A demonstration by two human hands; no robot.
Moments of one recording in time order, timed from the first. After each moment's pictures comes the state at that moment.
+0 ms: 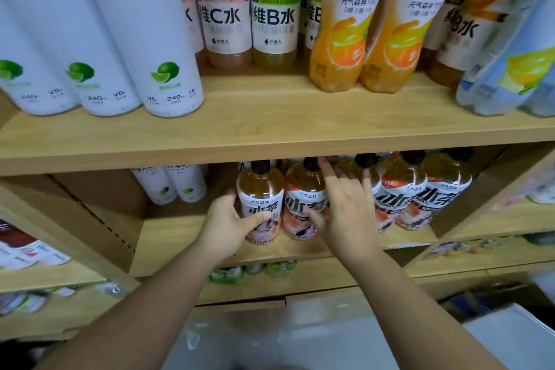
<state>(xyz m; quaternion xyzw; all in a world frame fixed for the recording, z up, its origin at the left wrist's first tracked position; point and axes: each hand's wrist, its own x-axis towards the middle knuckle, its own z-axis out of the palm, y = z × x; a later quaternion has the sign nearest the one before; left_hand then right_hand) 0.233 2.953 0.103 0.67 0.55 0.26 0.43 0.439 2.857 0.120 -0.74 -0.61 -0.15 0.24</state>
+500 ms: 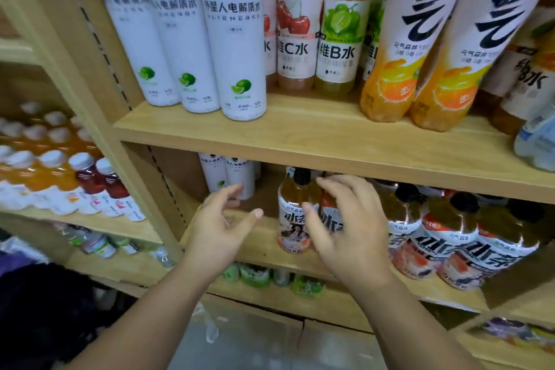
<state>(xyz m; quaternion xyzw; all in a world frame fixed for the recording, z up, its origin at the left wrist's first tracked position) 0.183 2.886 0.154 0.61 0.58 0.44 0.32 0.399 2.846 0.178 -0.55 -0.67 -0.10 0.48</state>
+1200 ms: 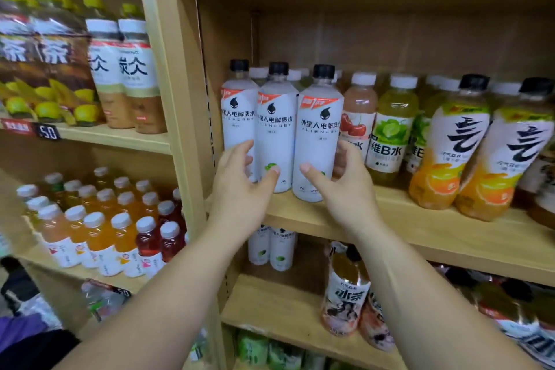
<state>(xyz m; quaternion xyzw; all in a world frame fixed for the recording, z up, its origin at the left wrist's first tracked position) 0.126 2.940 0.317 0.60 0.52 0.58 0.17 0.303 2.947 0.323 -0.52 -0.60 0.22 0.57</state>
